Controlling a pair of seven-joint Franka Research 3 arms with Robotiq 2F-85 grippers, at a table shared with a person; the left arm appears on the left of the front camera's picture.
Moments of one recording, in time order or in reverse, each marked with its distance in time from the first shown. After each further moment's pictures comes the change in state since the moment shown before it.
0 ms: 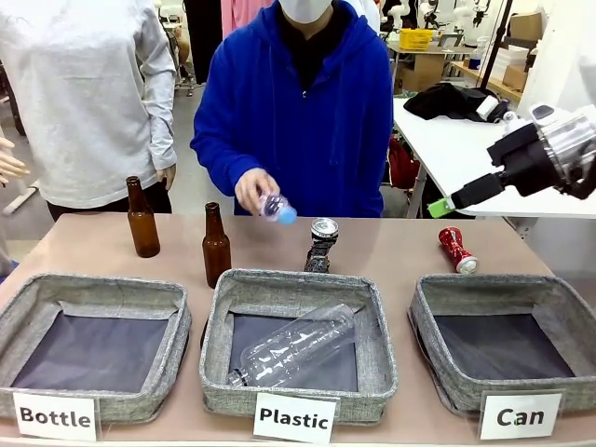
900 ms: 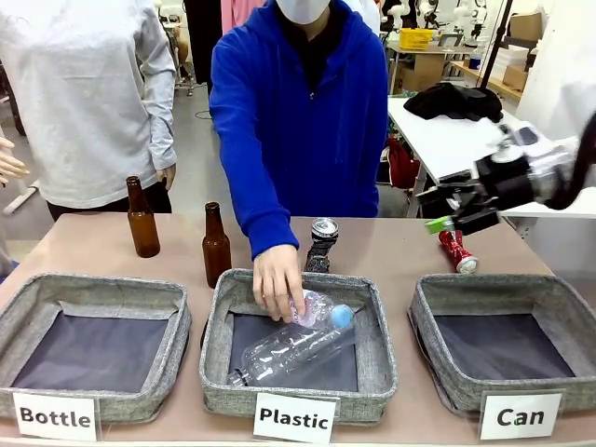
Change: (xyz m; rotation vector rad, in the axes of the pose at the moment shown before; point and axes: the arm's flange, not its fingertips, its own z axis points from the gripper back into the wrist) left arm 0.000 0.000 0.000 0.000 0.000 -0.001; right arm -0.031 -0.058 -0.010 0.173 -0.227 0.456
